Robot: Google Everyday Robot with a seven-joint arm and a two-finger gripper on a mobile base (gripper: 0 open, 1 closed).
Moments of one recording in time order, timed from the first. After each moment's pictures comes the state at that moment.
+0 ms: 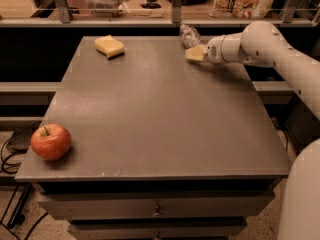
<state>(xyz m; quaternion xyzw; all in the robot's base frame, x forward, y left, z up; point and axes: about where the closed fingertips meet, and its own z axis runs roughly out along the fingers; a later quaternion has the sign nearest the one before) 0.821 -0.129 0.845 -0.22 0.83 0.19 0.49</state>
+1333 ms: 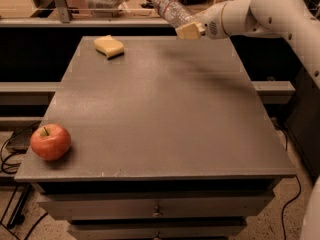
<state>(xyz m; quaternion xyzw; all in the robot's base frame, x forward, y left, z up) 0.774 -0.082 0.953 -0.40 0.73 0.16 0.53</state>
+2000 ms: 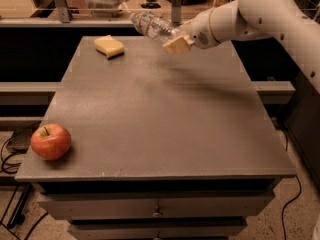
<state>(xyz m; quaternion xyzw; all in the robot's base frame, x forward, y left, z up) 0.727 -0.034 0.933 -0.49 0.71 0.17 0.47</state>
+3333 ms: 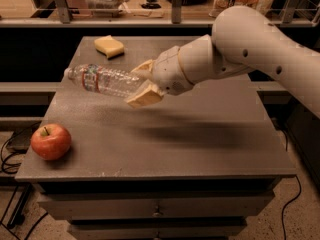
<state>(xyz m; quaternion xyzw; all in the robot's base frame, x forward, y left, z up) 0.540 0.068 0.899 -0.66 0.58 0.24 0.42</state>
